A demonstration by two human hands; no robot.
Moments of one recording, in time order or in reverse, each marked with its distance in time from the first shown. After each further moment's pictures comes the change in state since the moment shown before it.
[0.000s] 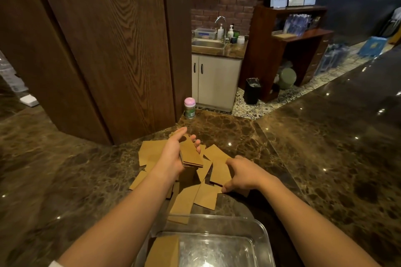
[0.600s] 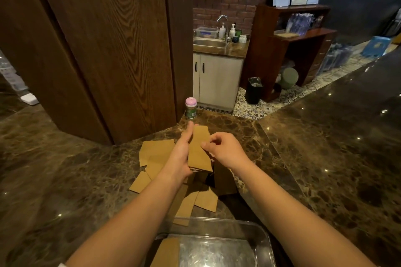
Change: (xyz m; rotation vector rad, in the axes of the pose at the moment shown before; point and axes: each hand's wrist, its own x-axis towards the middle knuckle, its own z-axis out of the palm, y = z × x) left_hand 0.001 -0.012 0.011 0.048 -0.177 -0.034; right_hand 0.006 -0.077 -0.032 0.733 0.347 -0.046
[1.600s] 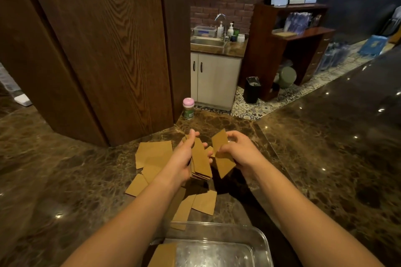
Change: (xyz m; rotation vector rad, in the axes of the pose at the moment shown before) left_hand 0.000 -0.003 0.005 0.161 0.105 -0.003; right_hand 0.000 0.011 -0.035 0.392 -0.026 0.229
